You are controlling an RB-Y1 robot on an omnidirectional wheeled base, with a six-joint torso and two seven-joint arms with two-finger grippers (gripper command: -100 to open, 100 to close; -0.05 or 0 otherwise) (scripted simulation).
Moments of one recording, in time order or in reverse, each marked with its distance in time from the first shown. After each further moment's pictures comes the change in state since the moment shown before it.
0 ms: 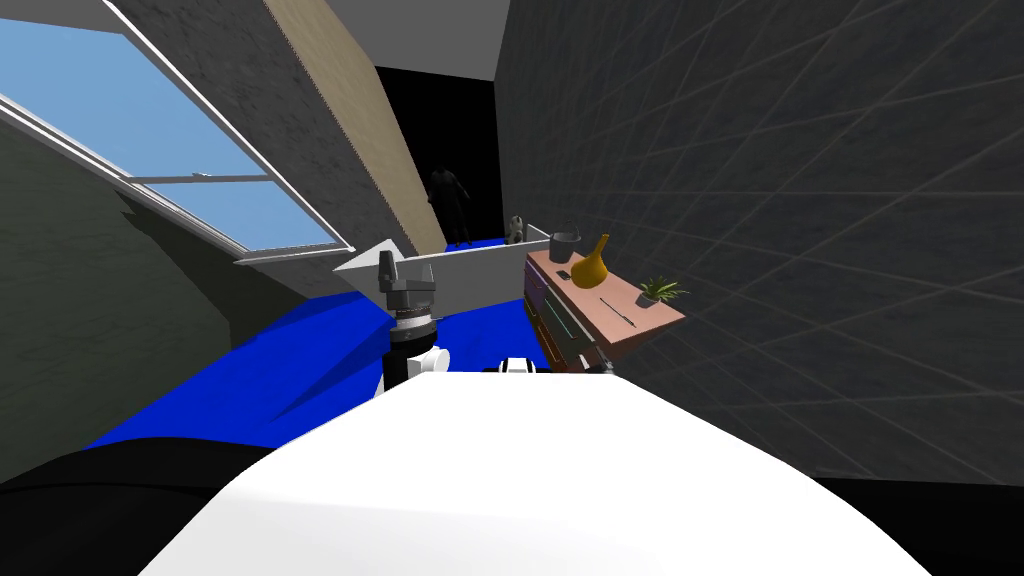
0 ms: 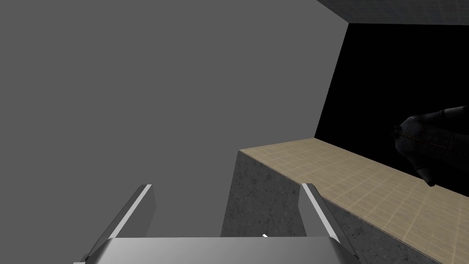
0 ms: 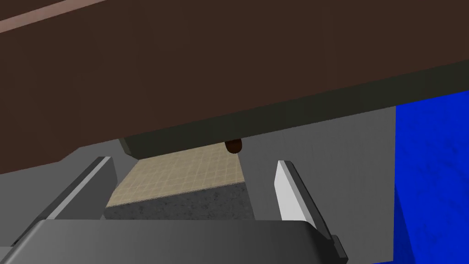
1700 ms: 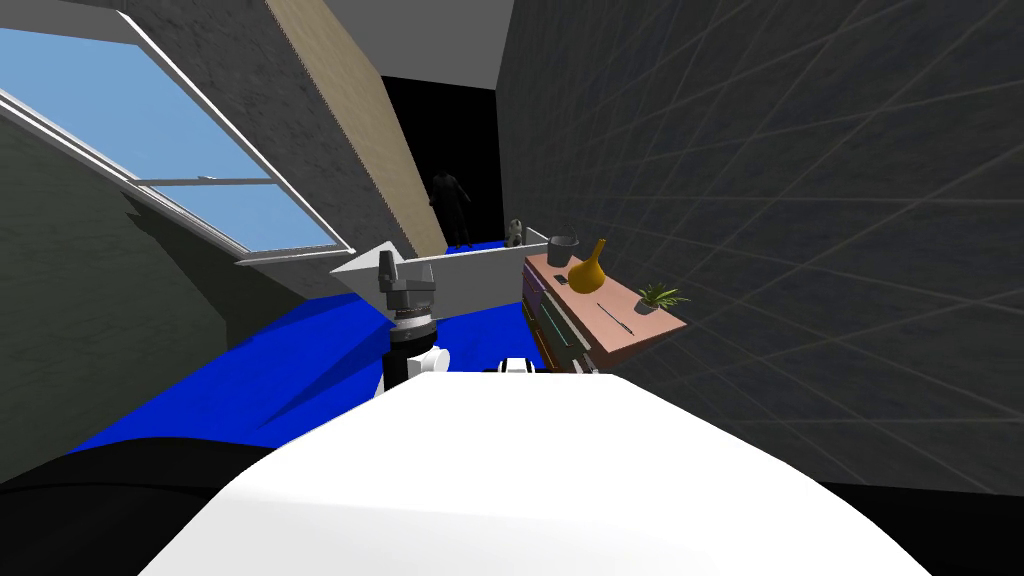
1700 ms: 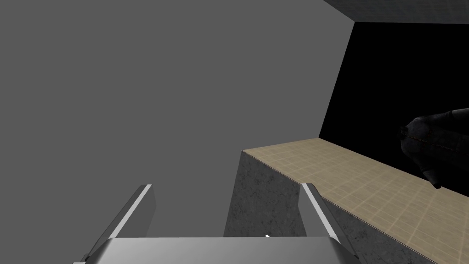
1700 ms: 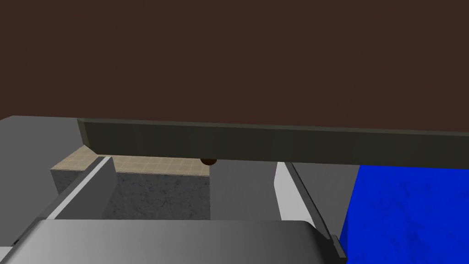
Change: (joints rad) left arm 0.000 0.000 0.000 0.000 0.000 0.000 0.000; right arm -0.068 0.060 -0.049 0.222 0.054 -0.152 0.391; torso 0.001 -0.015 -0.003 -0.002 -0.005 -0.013
